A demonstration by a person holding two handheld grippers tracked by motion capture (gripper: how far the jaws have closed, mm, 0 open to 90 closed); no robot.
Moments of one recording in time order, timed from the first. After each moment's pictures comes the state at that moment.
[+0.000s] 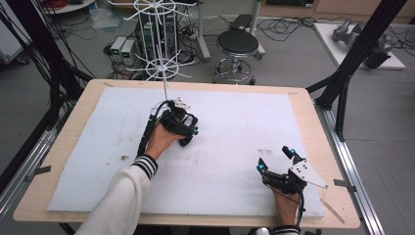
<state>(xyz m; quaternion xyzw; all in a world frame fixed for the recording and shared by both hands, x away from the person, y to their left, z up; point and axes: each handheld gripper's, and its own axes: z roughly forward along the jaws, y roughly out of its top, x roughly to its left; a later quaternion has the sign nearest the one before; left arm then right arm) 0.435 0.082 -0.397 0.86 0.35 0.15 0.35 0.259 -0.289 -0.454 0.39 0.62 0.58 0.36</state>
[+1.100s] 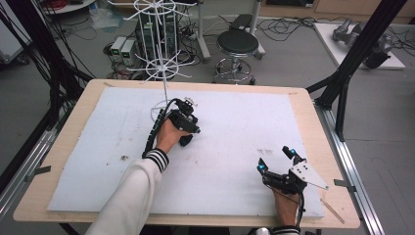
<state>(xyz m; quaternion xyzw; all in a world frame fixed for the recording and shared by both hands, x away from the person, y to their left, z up) 0.459 0.060 -0.408 0.87 0.39 0.12 0.28 0.259 -0.290 -0.454 0.38 0.61 0.59 0.36</state>
